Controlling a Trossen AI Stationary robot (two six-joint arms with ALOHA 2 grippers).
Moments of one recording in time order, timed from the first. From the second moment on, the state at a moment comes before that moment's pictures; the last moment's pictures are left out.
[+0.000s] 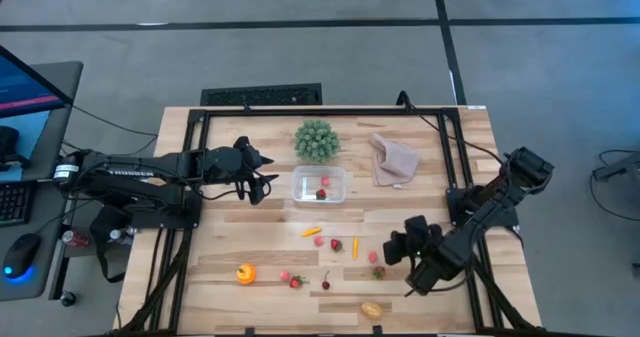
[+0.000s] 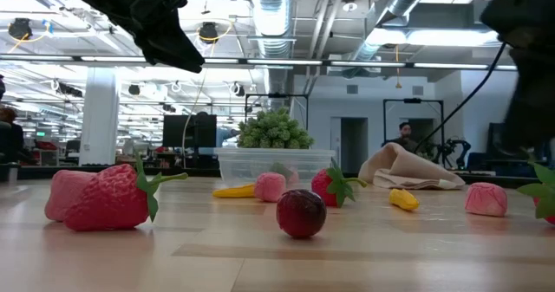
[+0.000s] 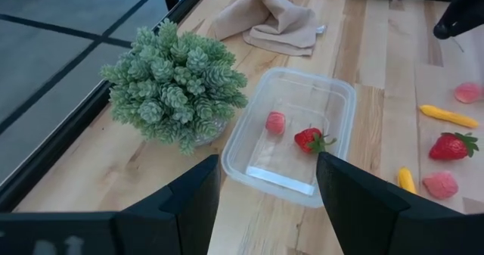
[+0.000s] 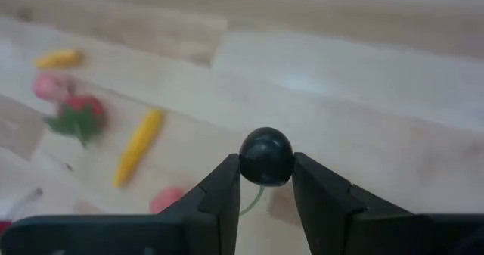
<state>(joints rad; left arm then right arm) 0.08 0.95 0.66 -0.26 -0.24 -0.13 0.81 1.59 0.89 -0.88 0.63 2.06</state>
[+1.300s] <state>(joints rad) 0.08 0.95 0.66 -0.22 -0.24 -0.17 0.71 1.59 0.99 -0.82 1.16 1.78</state>
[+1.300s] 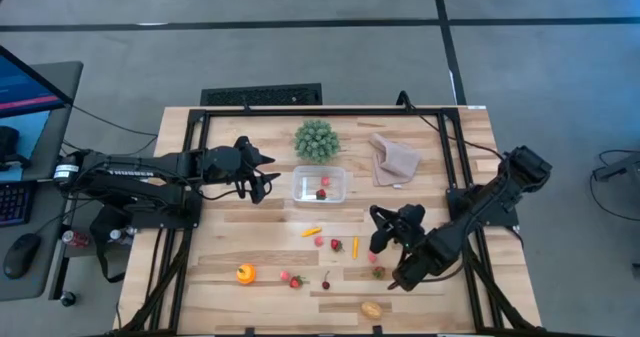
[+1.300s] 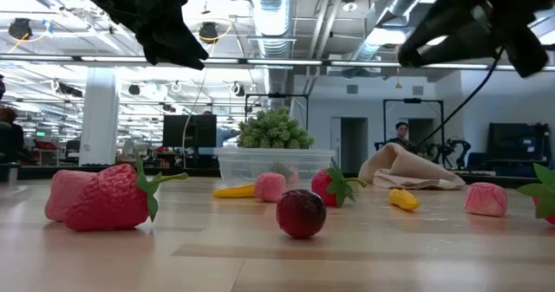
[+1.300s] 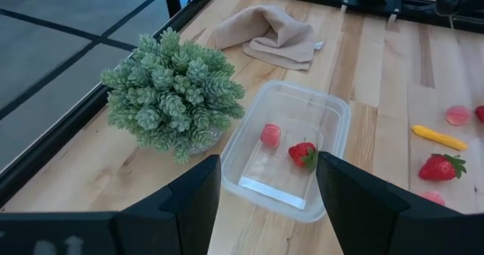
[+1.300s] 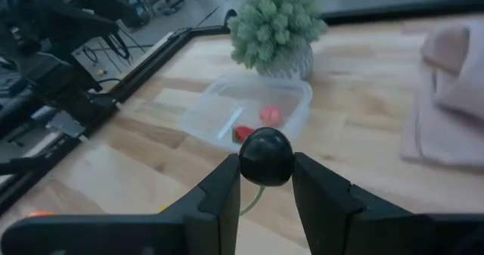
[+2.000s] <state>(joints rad) 0.08 0.95 0.66 -0.21 -0.22 -0.17 0.61 1.59 1.15 -0.78 1.15 1.37</state>
